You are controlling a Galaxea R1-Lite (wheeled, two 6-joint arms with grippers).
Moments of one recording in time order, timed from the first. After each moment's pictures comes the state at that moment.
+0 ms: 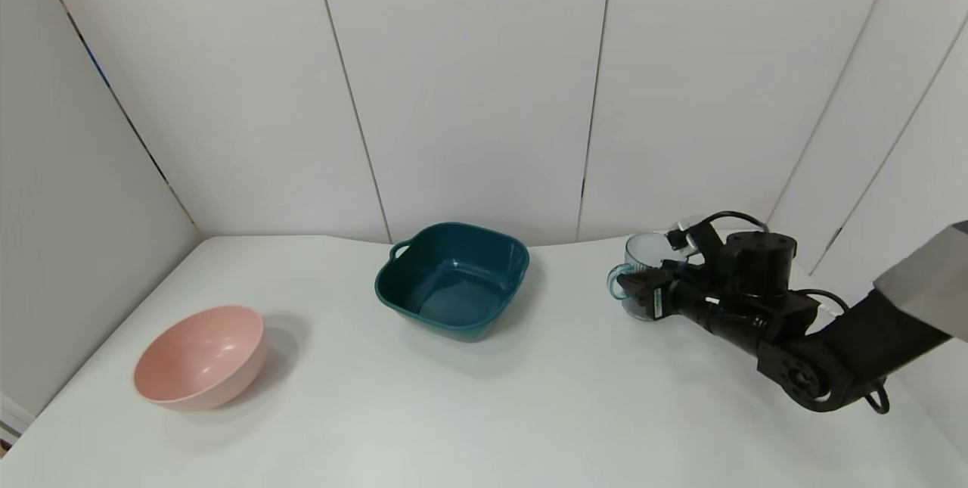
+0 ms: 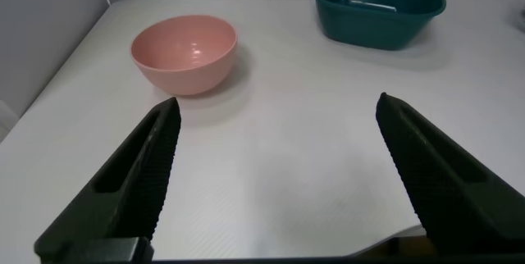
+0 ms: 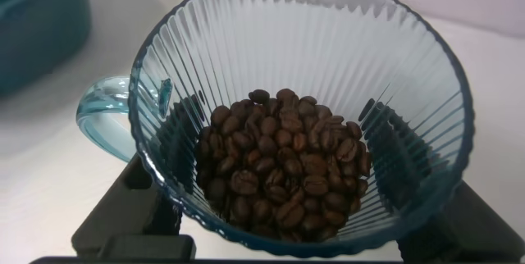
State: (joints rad) left arm 0.00 0.00 0.00 0.00 0.00 0.00; right arm 0.29 2.16 -0.88 -1.02 0.06 -0.05
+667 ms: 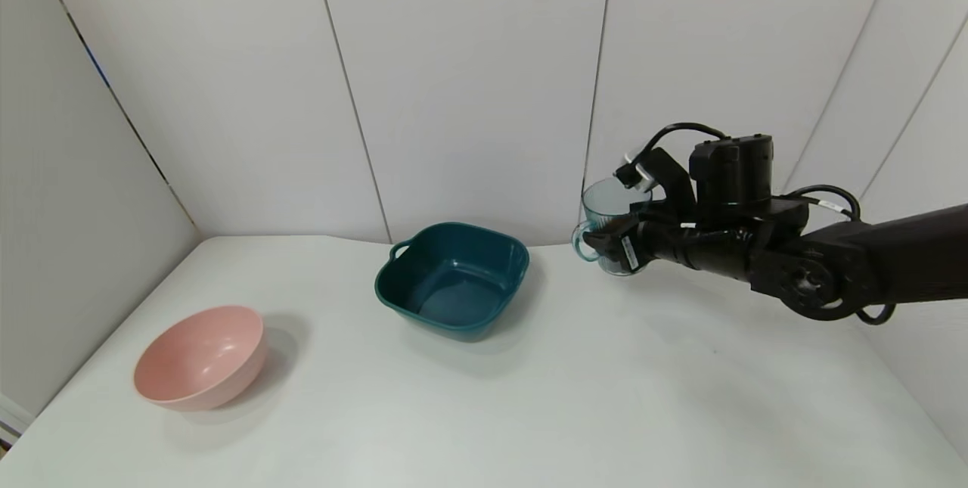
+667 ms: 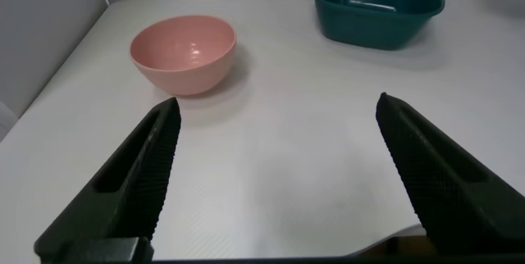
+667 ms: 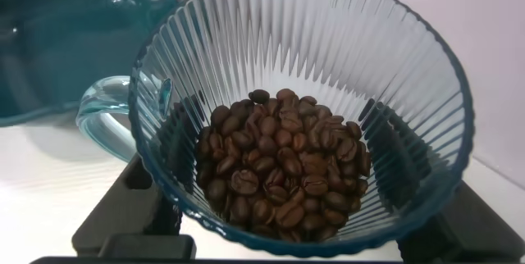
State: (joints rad) left arm 0.00 0.00 0.00 0.00 0.00 0.00; right arm 0.42 2.00 -1.27 -0.41 0.02 -0.27
